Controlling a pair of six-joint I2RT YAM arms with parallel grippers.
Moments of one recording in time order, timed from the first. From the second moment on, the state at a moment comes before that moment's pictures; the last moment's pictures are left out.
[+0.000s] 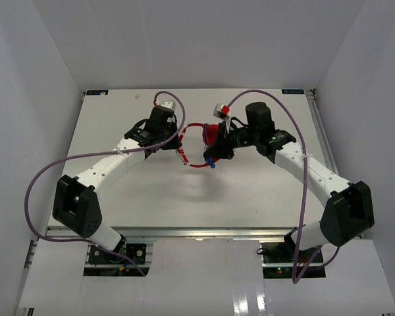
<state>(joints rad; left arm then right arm) -0.53 1.52 1.27 -0.48 -0.09 -0.51 0.53 1.43 1.17 -0.22 -0.99 -0.06</state>
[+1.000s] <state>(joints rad) -0.61 1.62 1.27 -0.54 0.15 -0.50 0.56 1.47 1.15 -0.27 -0.63 -0.15</state>
